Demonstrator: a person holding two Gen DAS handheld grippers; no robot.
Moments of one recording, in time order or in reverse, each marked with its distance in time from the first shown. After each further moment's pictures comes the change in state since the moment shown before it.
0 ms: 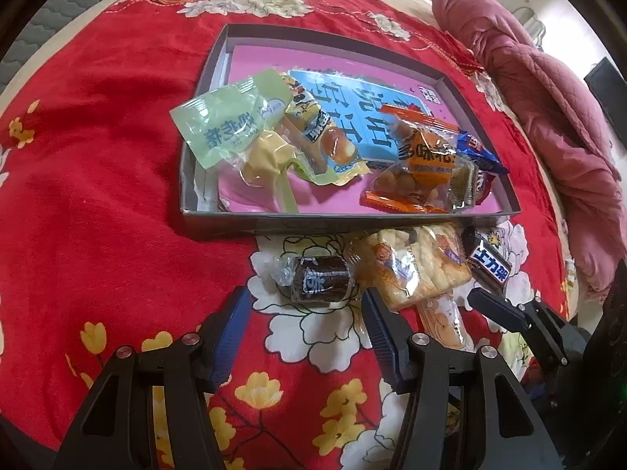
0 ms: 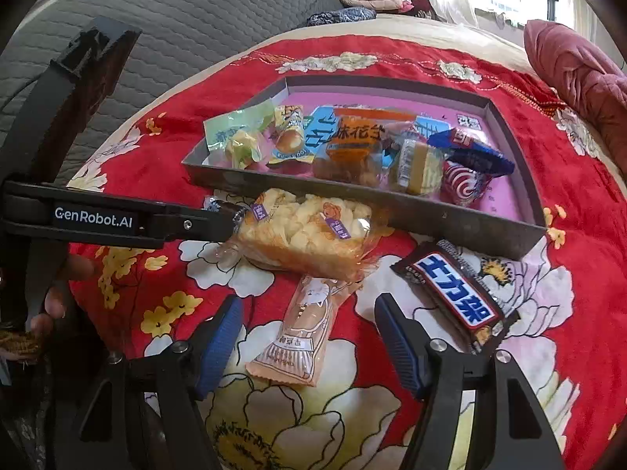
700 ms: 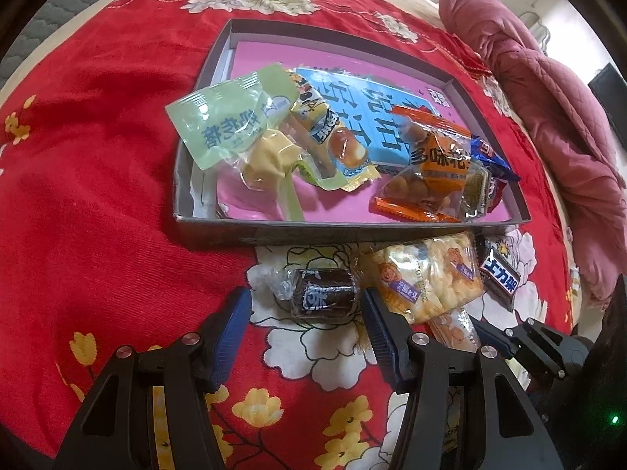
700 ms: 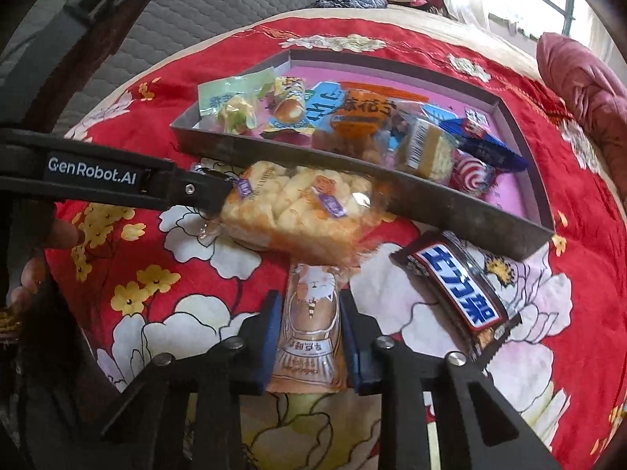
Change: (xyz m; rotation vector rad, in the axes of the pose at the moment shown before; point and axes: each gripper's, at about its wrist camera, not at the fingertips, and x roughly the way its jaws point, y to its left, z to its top) left arm 0.011 0.003 0.003 -0.021 -0.011 0.003; right arm 0.014 0.003 -0.005 -0.069 0.070 -0.061
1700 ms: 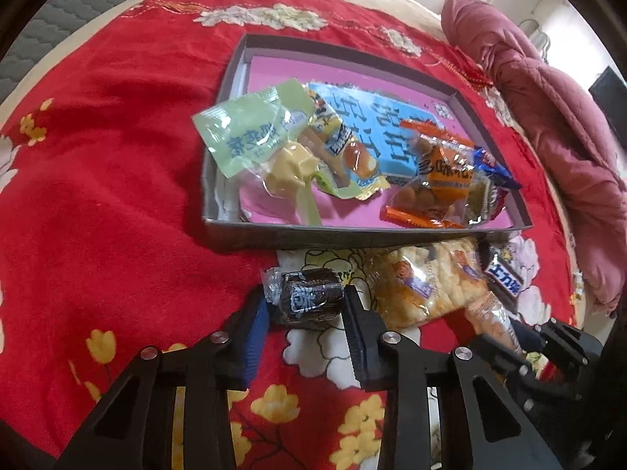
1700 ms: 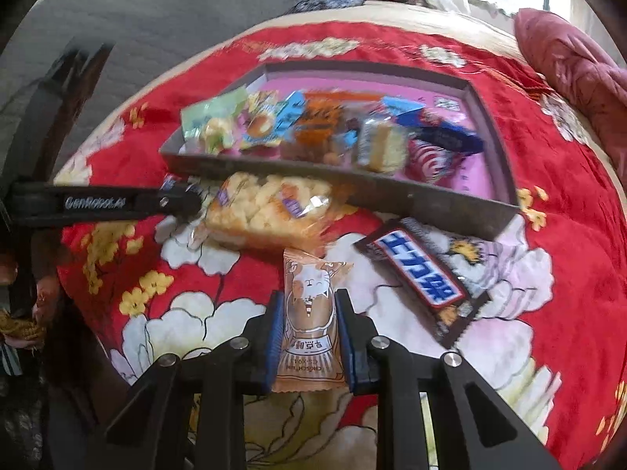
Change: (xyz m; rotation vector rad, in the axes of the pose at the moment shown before) left arm -0.013 0.007 -0.003 -0.004 -0.061 0.018; right arm -0.023 -0.025 -0.003 0.105 -0.028 0.029
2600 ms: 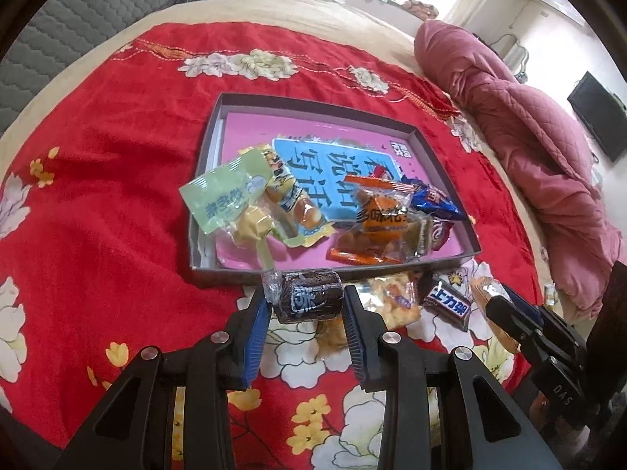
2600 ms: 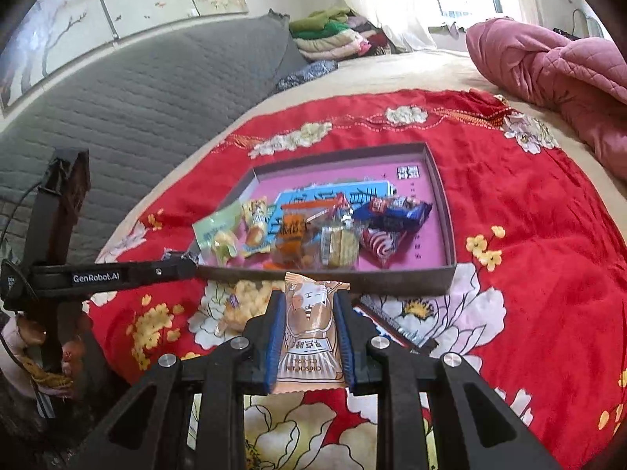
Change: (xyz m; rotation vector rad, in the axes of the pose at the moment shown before) left arm -0.048 -0.023 0.010 0.029 -0.096 -0.052; right arm -0.061 -0.035 0.015 0.151 -0.273 0.090
